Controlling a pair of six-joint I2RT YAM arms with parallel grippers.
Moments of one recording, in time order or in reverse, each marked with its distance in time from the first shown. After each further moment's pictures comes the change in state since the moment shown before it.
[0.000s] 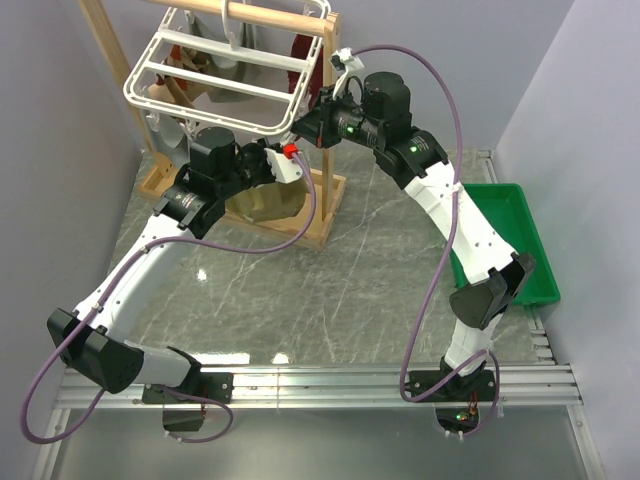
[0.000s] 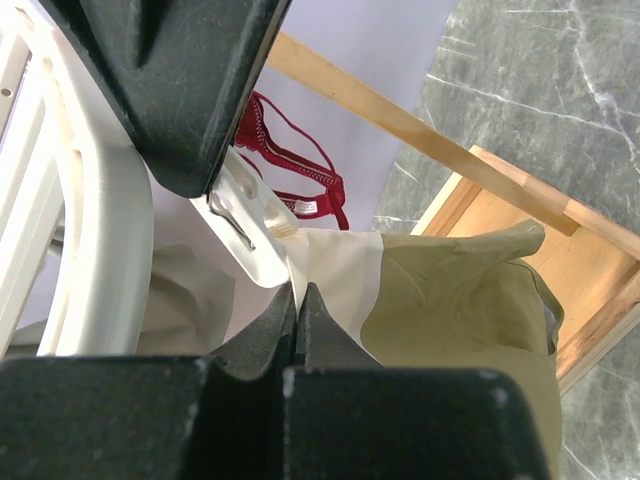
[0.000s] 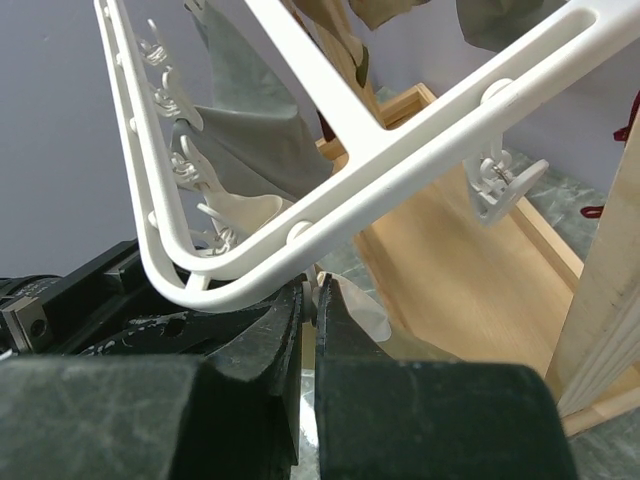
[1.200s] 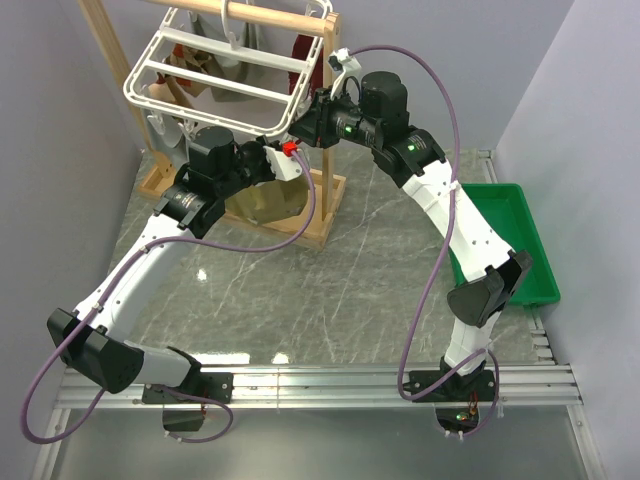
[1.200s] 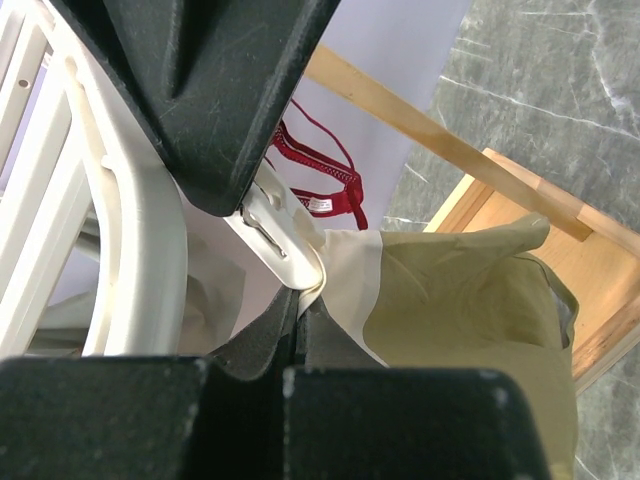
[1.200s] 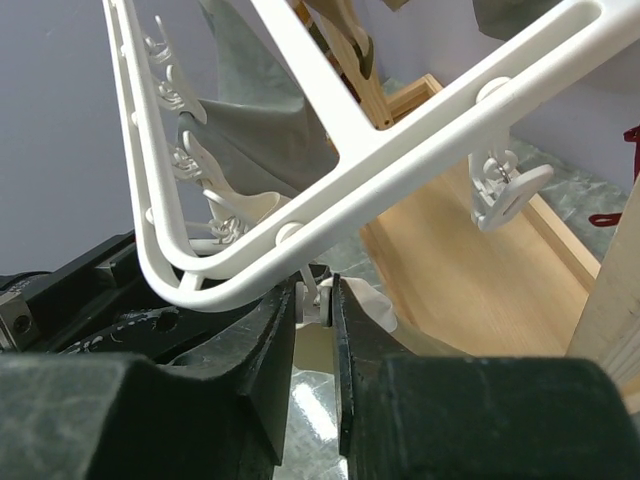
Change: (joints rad) left arm 0.000 0.000 0.000 0.023 -0.016 -0.007; right arm 0.000 0.019 0.020 -0.015 -0.018 0.012
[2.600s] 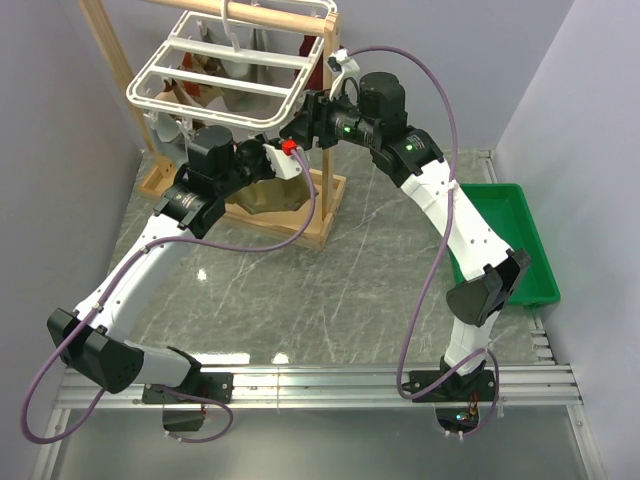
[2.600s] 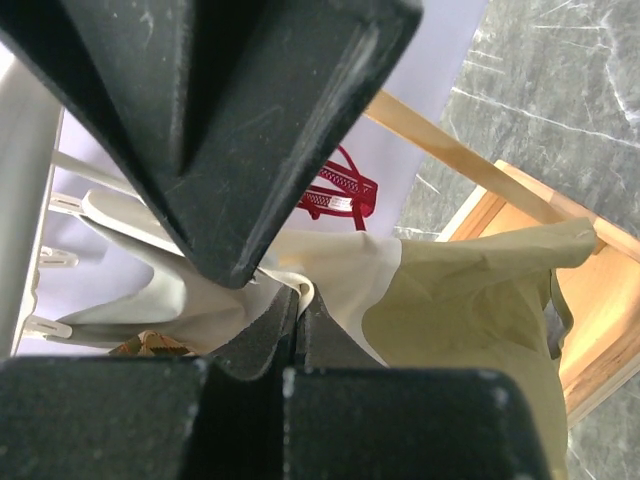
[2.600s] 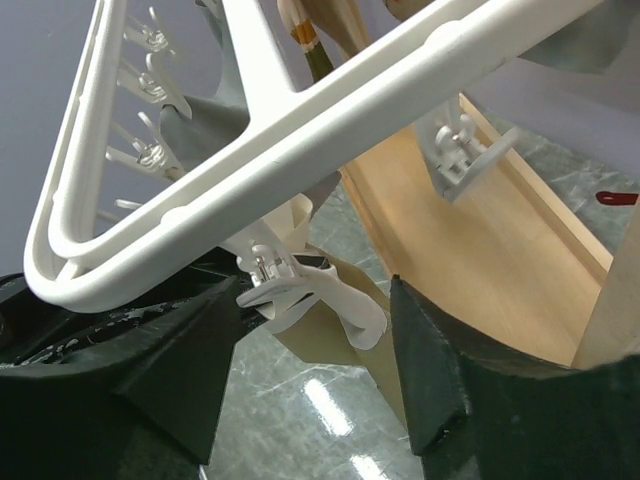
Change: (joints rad) left arm 0.000 0.000 0.000 0.034 0.001 0.000; right arm 0.000 0.008 0.000 0.000 -0.005 0.027
